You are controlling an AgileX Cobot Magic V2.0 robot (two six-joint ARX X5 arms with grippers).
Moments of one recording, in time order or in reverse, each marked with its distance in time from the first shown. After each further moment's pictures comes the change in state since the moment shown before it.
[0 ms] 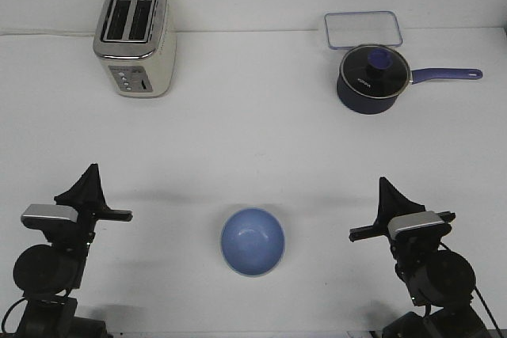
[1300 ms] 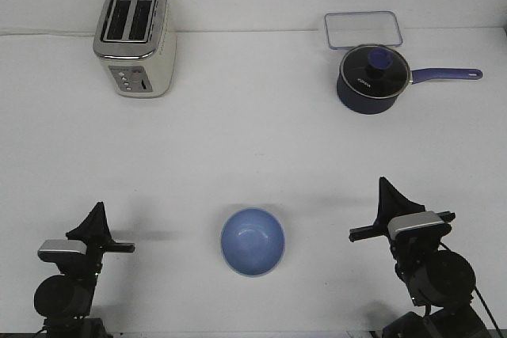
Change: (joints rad) left arm 0.166 -0.431 -0.393 -0.123 0.149 -0.050; right arm 0.000 0.000 0.000 0.001 0.000 0.000
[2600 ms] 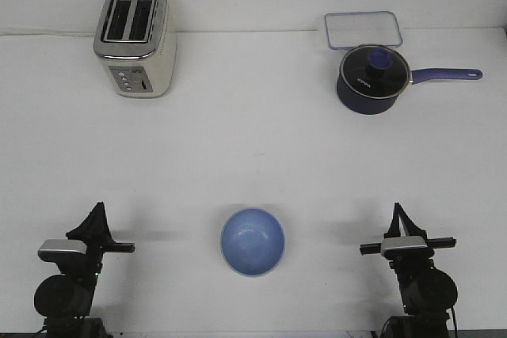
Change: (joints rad) left arm 0.000 0.000 0.000 -0.003 0.000 0.000; right arm -0.470 -0.368 -0.504 0.122 -0.281 -0.278
